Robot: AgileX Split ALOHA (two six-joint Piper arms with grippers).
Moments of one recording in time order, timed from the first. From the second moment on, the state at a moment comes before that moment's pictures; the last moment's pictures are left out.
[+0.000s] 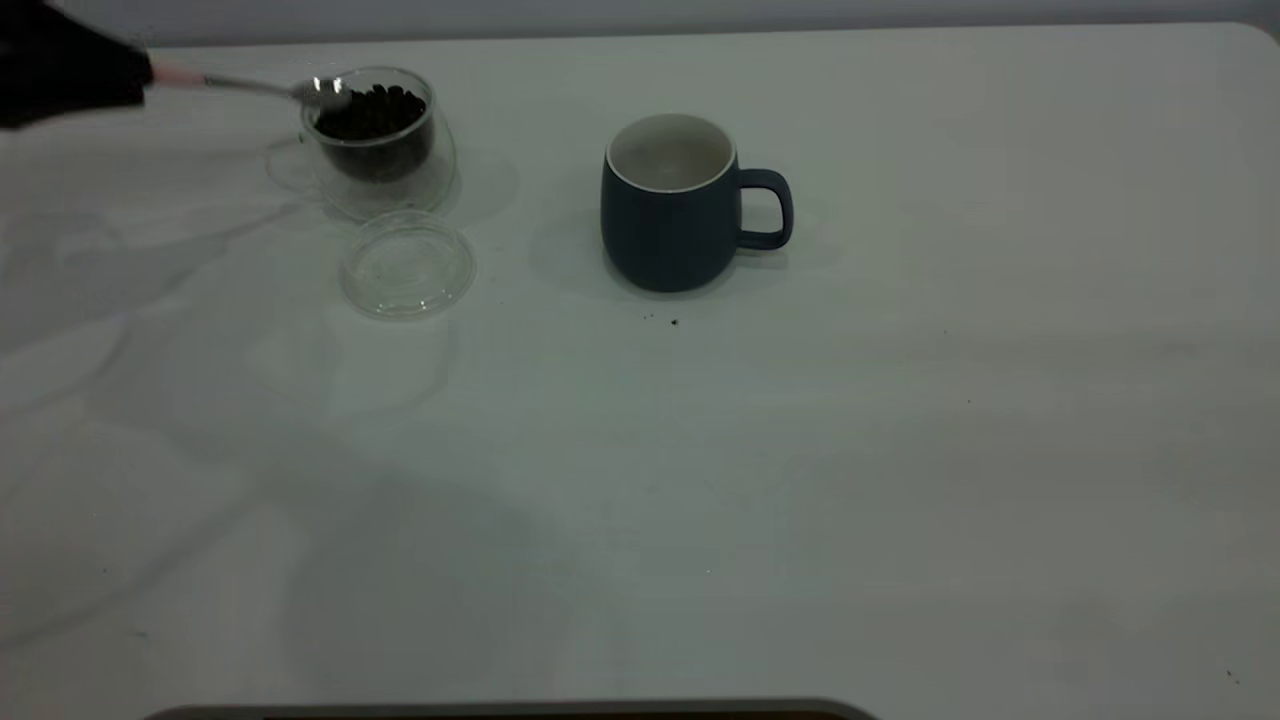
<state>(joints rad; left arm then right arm) 0.38 2.32 -1.28 -1.42 0.83 1.26 0.06 0.03 -0.47 0.01 1.12 0.01</state>
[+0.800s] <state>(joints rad) 0.32 2.41 -1.29 -1.54 0.82 1.36 0.06 0.03 -0.47 0.01 1.12 0.01</state>
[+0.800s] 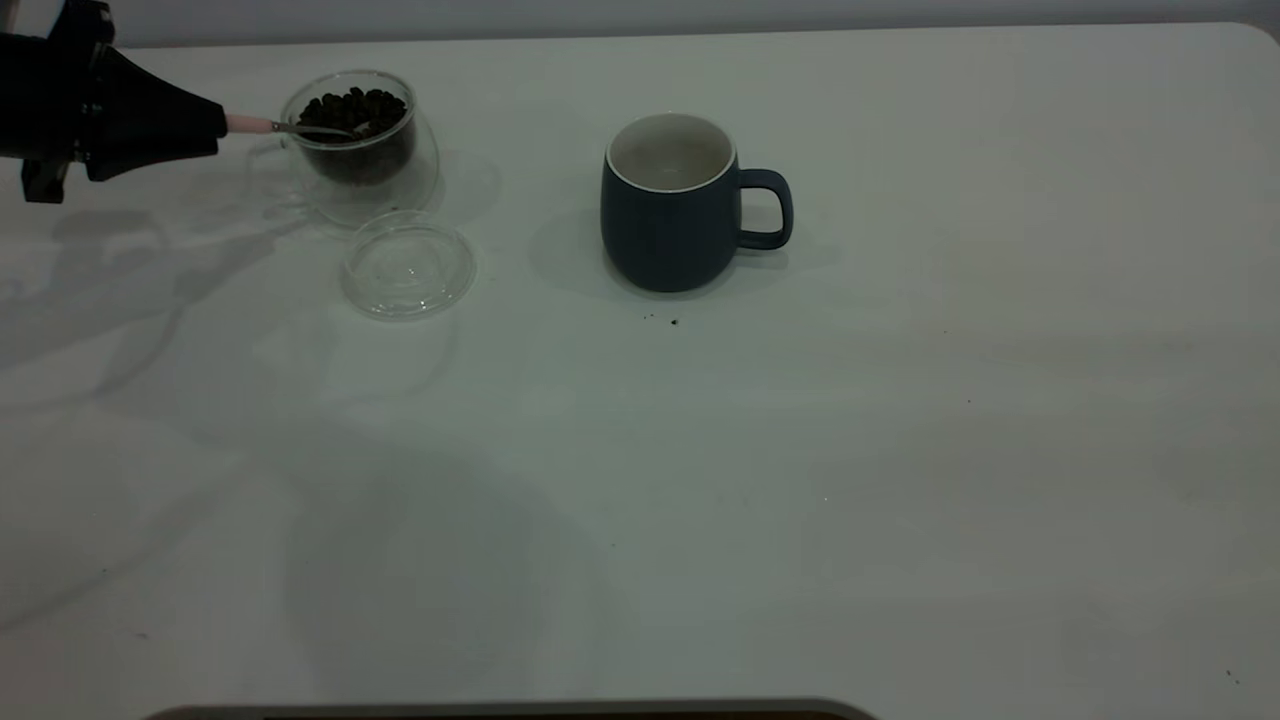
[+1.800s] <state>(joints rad) 0.41 2.41 -1.29 -1.47 0.94 1.20 0.06 0.03 -0.47 0.01 1.12 0.01</state>
